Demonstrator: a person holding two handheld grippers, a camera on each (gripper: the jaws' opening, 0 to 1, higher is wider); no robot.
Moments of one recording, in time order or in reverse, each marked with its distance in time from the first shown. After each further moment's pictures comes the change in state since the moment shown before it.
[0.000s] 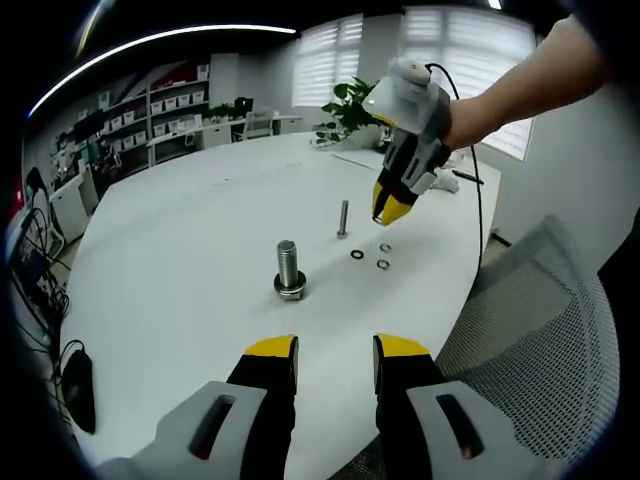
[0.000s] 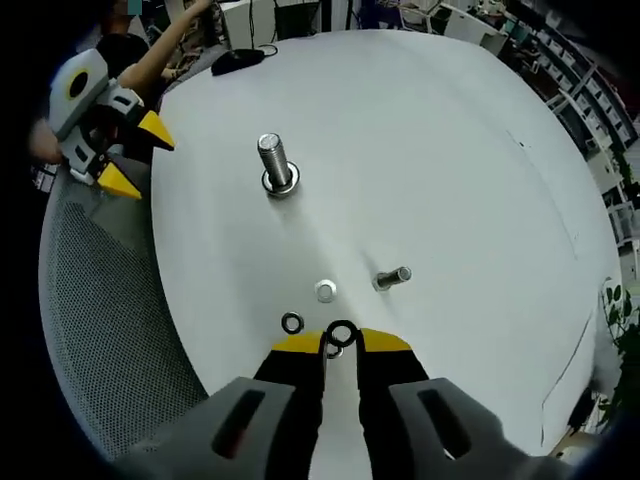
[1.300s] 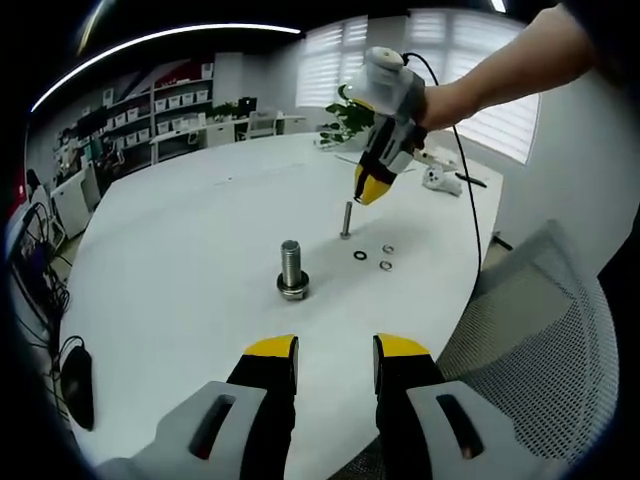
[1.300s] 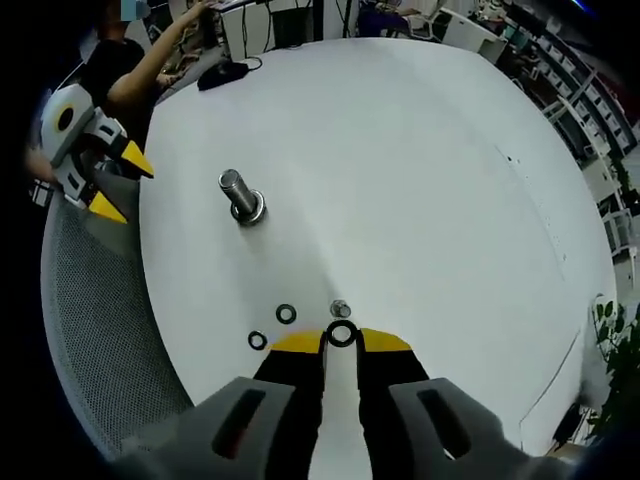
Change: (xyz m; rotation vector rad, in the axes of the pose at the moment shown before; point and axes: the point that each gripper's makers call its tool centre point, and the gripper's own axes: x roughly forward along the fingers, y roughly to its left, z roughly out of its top) left arm 0.000 0.001 0.001 -0.016 -0.004 0.004; right arm -0.007 -0.032 0.023 -0.018 -0.016 -0.009
